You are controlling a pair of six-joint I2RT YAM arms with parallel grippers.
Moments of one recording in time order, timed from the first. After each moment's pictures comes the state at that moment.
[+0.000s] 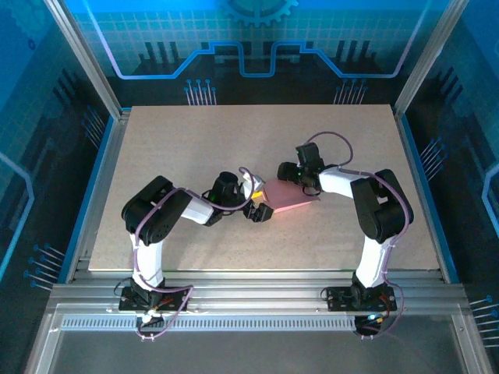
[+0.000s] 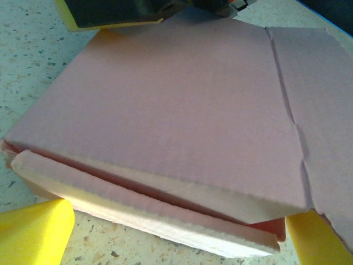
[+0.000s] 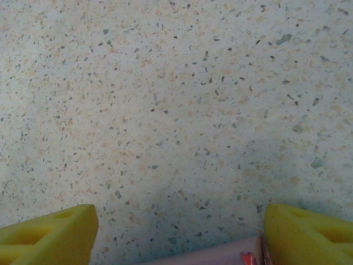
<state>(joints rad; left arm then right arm) -0.56 1.96 0.76 0.66 0.56 -0.09 0.36 1.88 1.06 -0.07 -0.02 0.53</state>
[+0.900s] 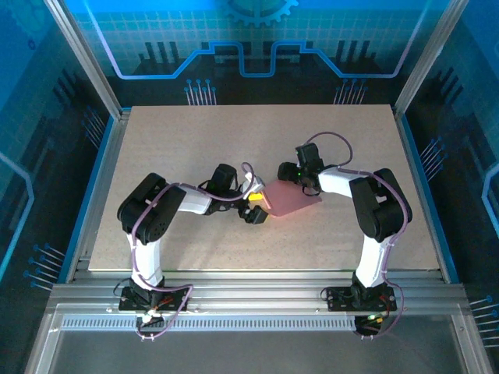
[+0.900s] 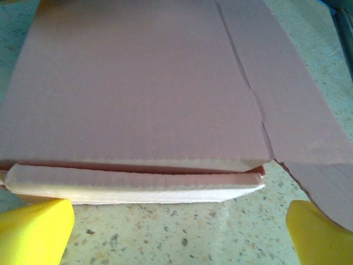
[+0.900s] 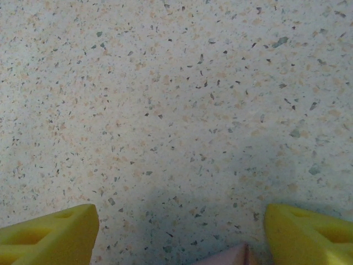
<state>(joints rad) -0.50 1.94 0.86 0.33 0.79 0.13 0.36 1.89 1.06 -0.06 -0.01 0.53</state>
